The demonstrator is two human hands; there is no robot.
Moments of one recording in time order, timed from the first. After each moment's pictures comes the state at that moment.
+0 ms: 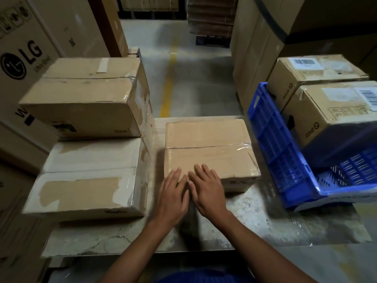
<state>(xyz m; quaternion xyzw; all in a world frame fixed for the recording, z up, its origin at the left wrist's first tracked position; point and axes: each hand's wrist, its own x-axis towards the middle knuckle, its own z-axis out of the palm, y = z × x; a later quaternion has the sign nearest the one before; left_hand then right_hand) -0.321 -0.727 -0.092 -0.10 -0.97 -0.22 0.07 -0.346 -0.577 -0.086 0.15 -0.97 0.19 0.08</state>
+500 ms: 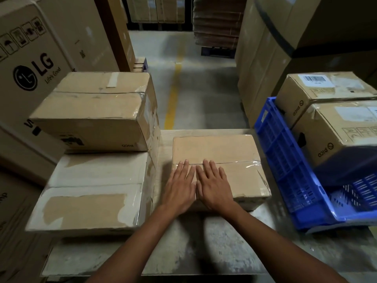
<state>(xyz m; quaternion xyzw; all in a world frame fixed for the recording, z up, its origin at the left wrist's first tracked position) -0.402 -0.727 -0.068 -0.11 -0.99 -0.09 -0.04 -0.417 -0.583 -0.082 0.15 -0.98 0.09 -0.03</state>
